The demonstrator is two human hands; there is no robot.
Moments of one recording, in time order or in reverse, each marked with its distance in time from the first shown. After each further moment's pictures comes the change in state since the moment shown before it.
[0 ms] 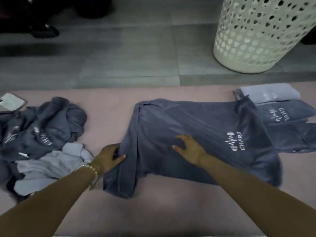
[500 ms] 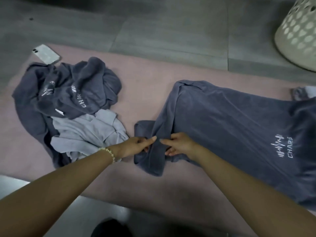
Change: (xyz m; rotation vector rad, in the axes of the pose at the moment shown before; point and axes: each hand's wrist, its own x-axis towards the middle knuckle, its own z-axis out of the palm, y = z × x) left_hand -0.022 -0.037 0.004 -0.453 -0.247 -0.100; right_hand 0.032 -0.102 0.118 0.434 -0.394 0.256
